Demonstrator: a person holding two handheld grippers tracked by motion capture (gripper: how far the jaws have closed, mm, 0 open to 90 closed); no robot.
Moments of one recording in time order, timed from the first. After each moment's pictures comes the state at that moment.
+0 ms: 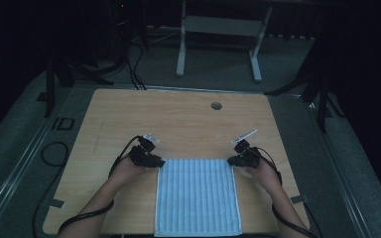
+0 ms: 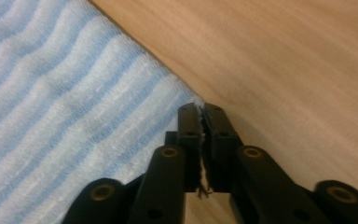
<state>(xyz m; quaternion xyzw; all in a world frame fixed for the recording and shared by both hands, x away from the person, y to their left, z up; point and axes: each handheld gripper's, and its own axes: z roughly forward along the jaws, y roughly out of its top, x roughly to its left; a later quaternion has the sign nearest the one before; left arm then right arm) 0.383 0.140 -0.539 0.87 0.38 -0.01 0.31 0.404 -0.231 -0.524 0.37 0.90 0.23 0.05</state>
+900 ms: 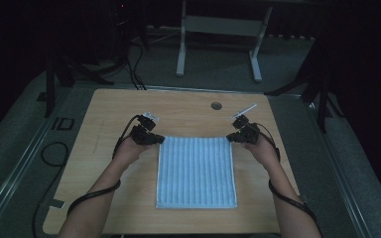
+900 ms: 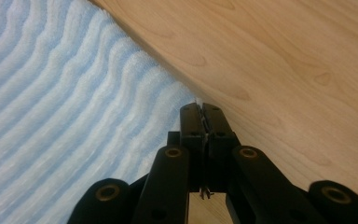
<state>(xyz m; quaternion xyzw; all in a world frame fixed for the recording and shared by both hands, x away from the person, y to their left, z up) 0.427 0.145 -0.493 0.84 0.41 0.05 0.34 0.452 -0.217 -0.465 0.37 0.89 0.25 0.09</state>
